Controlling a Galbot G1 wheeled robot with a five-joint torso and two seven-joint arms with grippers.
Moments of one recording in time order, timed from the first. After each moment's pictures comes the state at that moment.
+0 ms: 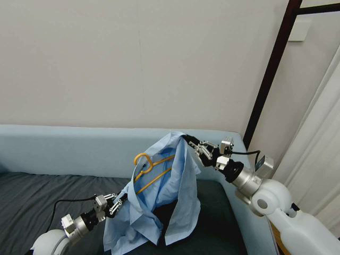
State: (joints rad) left arm 1.13 -0.77 -0.30 -1.59 -0.67 -0.43 0.58; right arm -0.80 0.88 0.08 1.96 0.96 -0.01 -0.52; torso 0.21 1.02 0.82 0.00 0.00
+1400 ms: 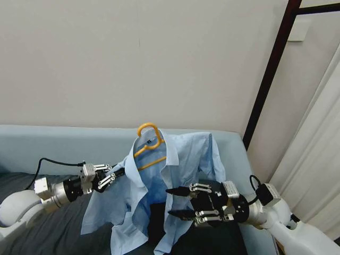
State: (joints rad) left arm 1.09 -0.33 -0.32 -1.84 -0.90 -0.38 0.59; right arm -0.82 0.79 0.07 1.96 1.05 0.08 -1.09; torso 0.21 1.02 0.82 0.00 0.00
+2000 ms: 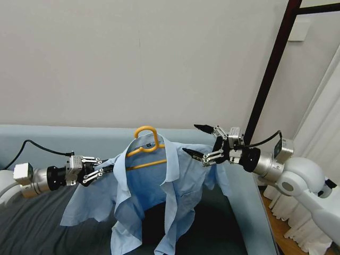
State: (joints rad) left arm 1.03 -0.18 -0.37 -1.80 -0.95 -0.41 0.80; right arm -0.48 0.58 0.00 1.95 0.96 -0.15 -0.64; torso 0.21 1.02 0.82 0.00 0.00
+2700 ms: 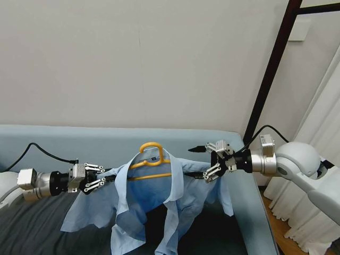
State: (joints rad) left arm 1.04 -0.23 -0.34 -1.81 -0.86 -0.41 0.85; right arm -0.31 0.56 -0.18 1.86 0.81 -0.28 -0.87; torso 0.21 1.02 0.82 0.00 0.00
